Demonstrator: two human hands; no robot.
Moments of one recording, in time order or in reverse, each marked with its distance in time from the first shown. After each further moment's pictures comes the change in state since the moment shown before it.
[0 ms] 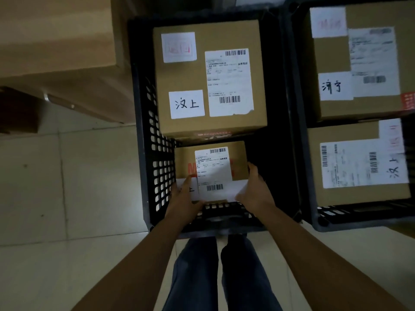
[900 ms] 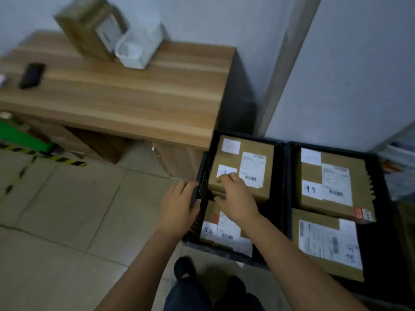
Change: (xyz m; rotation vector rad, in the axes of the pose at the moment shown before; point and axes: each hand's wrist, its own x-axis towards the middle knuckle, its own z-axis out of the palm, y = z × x) left_hand -0.223 0.084 -0.143 0.195 0.850 0.430; right_hand -0.197 -0.197 -0.107 -0.398 0.112 -0.859
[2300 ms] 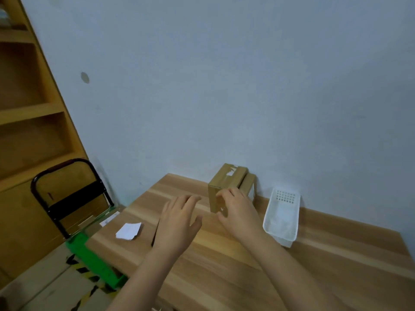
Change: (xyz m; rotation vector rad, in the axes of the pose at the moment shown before) left_hand 0.333 -0.439 -0.446 0.236 0.596 0.105; right_hand 0.470 -0.558 -0.006 -0.159 0.408 -0.537
